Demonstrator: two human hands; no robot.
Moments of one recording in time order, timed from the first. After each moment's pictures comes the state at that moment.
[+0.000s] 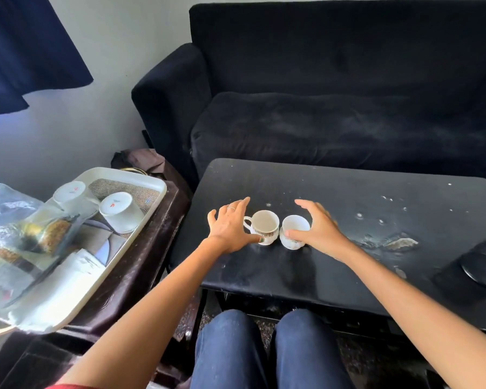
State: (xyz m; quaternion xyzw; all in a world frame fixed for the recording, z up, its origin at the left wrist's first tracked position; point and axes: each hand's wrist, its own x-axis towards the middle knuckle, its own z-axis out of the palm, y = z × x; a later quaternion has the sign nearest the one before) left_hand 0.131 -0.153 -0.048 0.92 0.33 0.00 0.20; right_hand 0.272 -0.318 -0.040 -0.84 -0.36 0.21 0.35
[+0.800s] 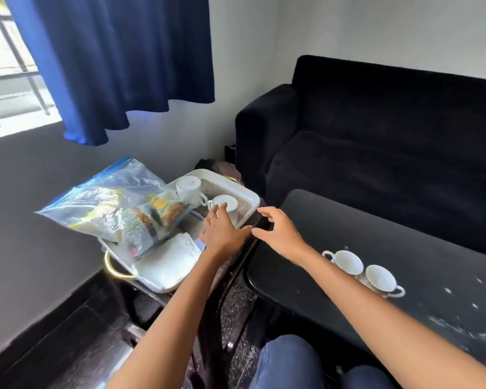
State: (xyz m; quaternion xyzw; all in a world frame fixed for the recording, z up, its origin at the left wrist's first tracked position) left_hand -0.031 -0.077 -0.011 0.72 0.59 0.21 0.32; right_hand 0.090 -0.144 0.012 -0.74 -0.53 0.24 0.33
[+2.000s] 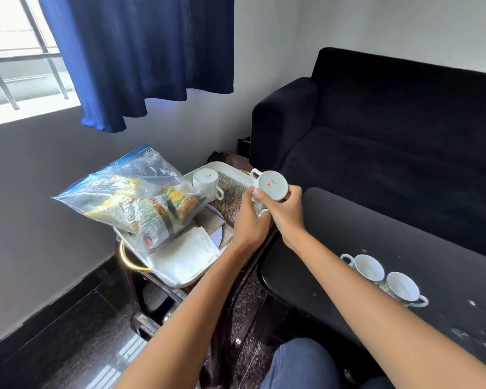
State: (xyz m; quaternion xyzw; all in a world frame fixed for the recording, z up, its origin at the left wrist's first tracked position) left_hand -0.022 -0.080 -0.001 0.64 0.43 0.40 0.50; right_hand 0.069 -0.086 0.005 -0.68 -0.34 0.25 0.59
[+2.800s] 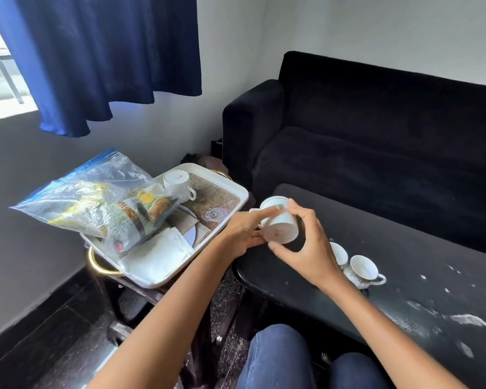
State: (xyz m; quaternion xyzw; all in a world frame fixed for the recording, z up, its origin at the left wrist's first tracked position) left_hand 0.001 -0.108 0.019 0.48 0.37 0.20 0.77; right_hand 0.107 -0.228 0.017 -0.69 -0.57 0.09 0.44
